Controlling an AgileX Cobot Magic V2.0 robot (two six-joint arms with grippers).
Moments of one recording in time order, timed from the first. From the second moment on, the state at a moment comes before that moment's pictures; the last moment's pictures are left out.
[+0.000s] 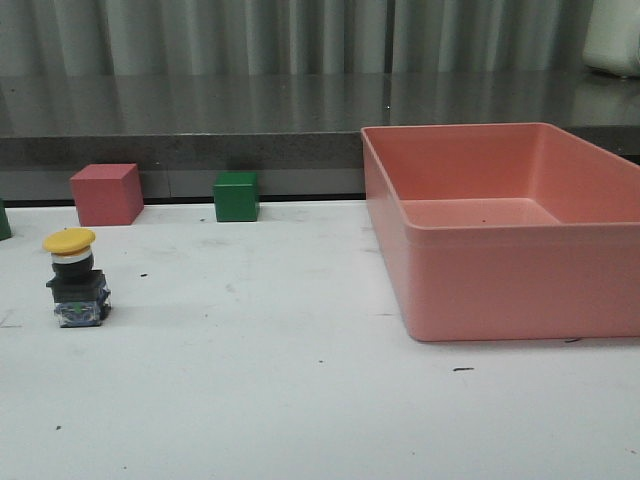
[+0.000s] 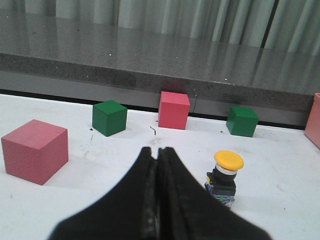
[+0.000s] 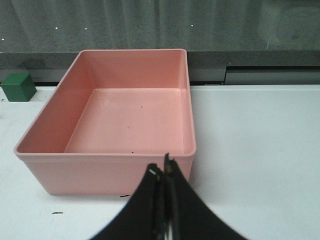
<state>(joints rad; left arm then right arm) 0.00 0.00 0.01 -0.10 0.13 -0.03 0.05 0.20 -0.37 0.01 0.49 0.07</state>
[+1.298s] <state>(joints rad) 0.00 0.00 0.01 -0.10 0.13 -0.03 0.05 0.12 0.03 0.01 0.16 0.07</state>
